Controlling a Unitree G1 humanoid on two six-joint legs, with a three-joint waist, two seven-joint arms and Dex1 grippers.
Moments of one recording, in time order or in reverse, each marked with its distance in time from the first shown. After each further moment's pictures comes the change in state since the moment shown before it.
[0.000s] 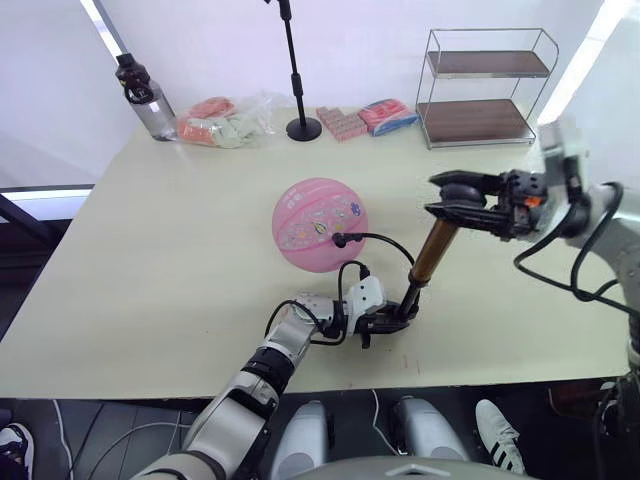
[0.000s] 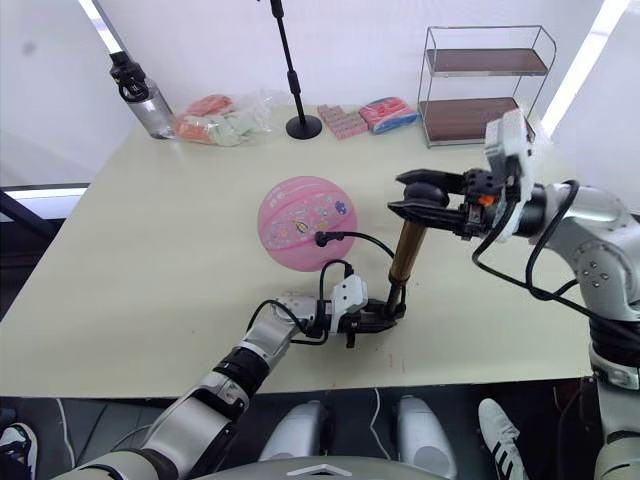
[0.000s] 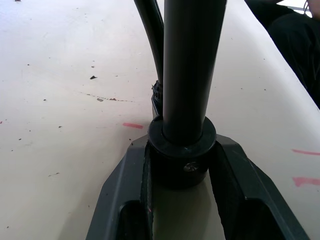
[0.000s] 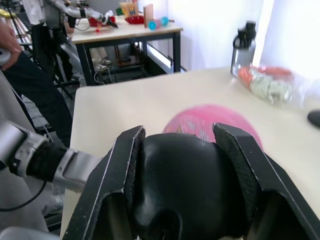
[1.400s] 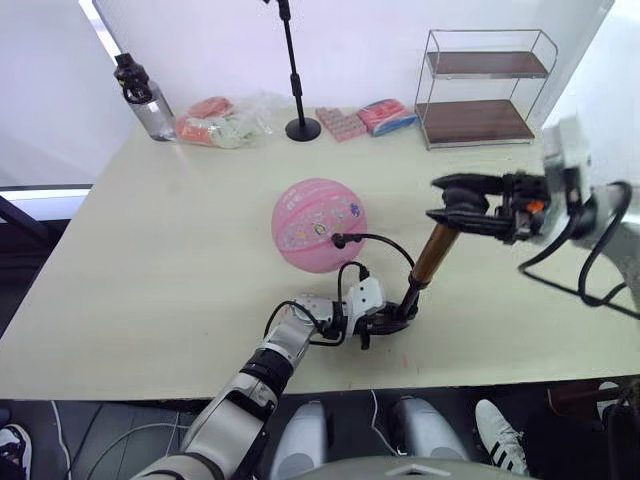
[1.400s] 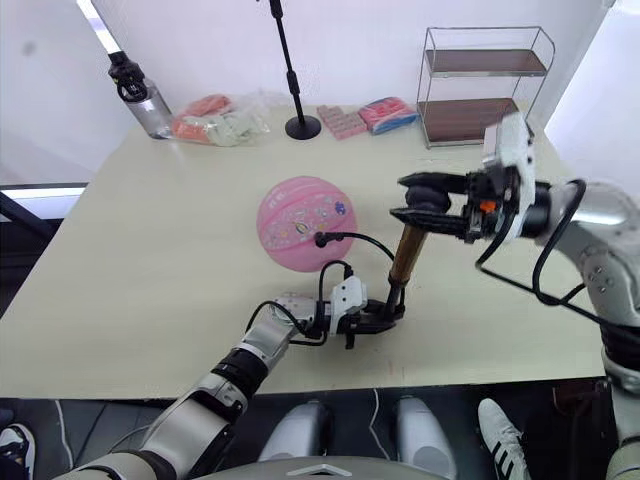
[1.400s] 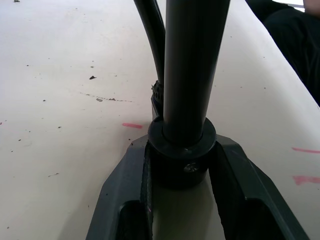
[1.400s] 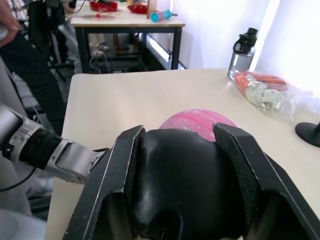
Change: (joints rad) left arm 0.009 0.009 -0.004 -0.011 0.004 0.000 0.007; right arm 0.103 -0.050 0.071 -0.039 -0.094 -0.128 -0.002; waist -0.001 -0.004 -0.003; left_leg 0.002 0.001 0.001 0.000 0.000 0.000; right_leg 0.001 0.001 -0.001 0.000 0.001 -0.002
